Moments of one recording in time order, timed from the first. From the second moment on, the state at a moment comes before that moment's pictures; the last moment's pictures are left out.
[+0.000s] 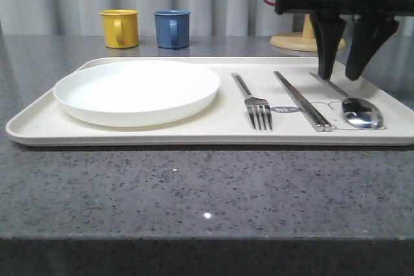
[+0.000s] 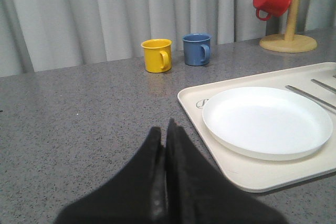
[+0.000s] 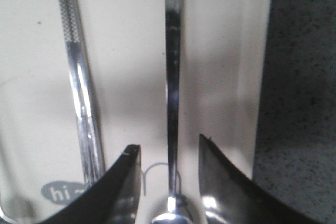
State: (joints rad) left arm -0.23 0.01 -0.39 -0.05 0.53 0.15; right arm 0.29 1.78 -1.59 -0.01 1.23 0.40
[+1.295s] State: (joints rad) left arm -0.23 0.01 -0.39 -0.05 0.53 0.15; right arm 0.29 0.33 -0.44 -0.06 0.56 0.17
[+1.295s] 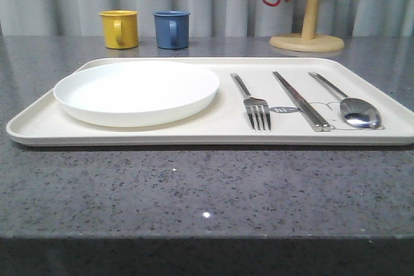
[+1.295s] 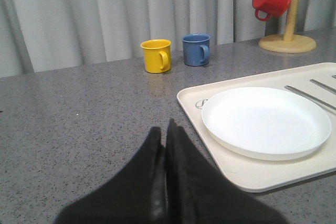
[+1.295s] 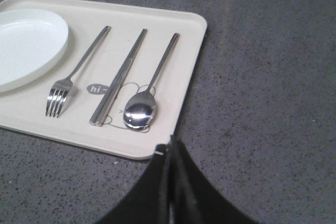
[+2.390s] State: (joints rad) left arm -0.23 0.01 -0.39 -0.05 0.53 0.15; right arm 0.29 0.20 -0.37 -0.08 0.47 0.16
